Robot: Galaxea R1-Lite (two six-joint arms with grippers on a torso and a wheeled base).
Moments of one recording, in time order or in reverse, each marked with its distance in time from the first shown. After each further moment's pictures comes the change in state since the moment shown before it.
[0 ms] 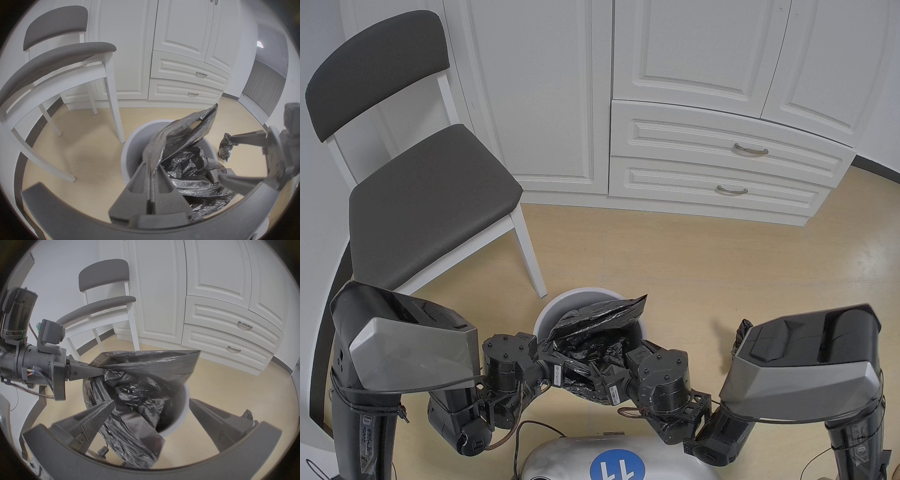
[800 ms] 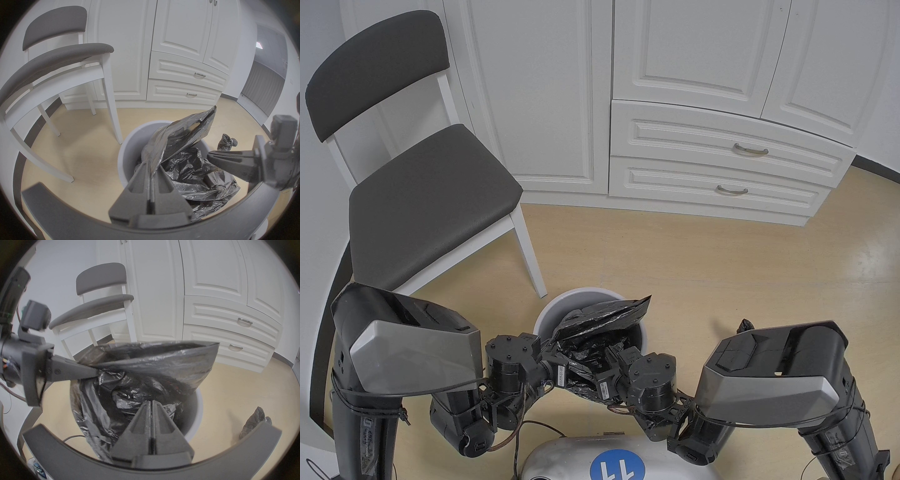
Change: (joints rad) left arm -0.015 0.000 -0.008 0.000 0.001 -0.006; right arm -0.013 0.142 -0.117 -0.107 0.002 -0.003
